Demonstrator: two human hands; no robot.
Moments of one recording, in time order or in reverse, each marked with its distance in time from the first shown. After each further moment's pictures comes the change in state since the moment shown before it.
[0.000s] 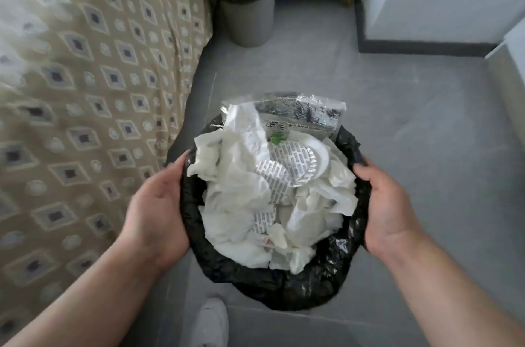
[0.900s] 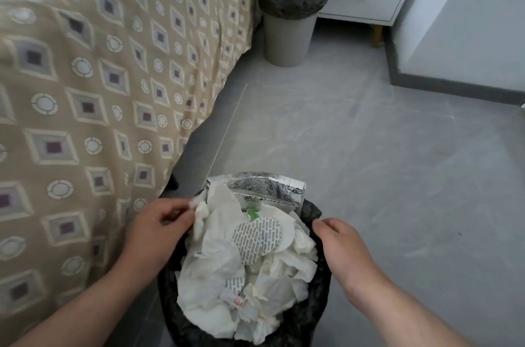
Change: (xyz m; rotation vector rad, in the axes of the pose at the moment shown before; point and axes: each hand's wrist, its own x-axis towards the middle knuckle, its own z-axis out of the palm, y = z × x) left_hand 0.031 -0.111 -0.197 0.911 0.495 0.397; right_hand 0.060 0.185 -0.011 -0.936 0.092 -0.141
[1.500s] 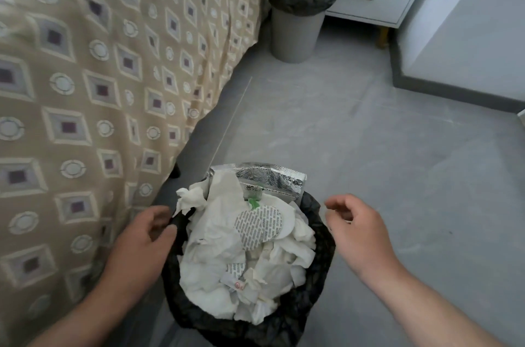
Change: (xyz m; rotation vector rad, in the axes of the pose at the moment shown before) left_hand -0.037 -0.017 -0.021 0.128 0.042 -0.076; right_hand -0.015 -0.016 -0.020 -0.171 0.142 -0.338
